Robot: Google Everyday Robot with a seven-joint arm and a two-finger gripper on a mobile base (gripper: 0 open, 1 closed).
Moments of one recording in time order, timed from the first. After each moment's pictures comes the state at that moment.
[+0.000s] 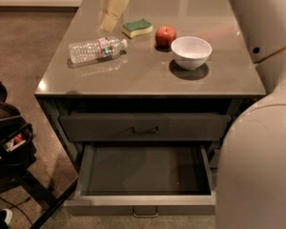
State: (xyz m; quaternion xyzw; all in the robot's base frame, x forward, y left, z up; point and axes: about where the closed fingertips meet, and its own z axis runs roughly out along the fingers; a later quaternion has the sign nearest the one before) arm 0.601 0.102 1.067 -0.79 0.43 0.17 0.41
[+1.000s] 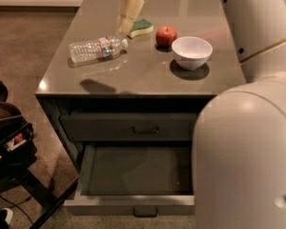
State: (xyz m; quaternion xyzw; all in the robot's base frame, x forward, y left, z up) arm 0.637 0.076 1.042 -0.80 0.41 0.16 0.39
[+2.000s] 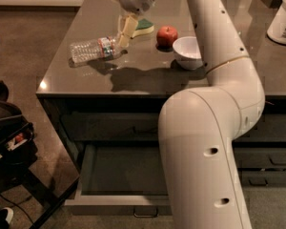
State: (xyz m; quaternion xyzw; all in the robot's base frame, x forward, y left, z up) arm 0.706 0.085 0.971 -0.80 0.40 0.20 0.41
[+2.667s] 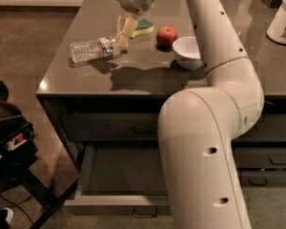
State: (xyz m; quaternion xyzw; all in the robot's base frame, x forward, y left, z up) arm 0.712 0.089 0.968 -0.79 0.40 0.20 0.42
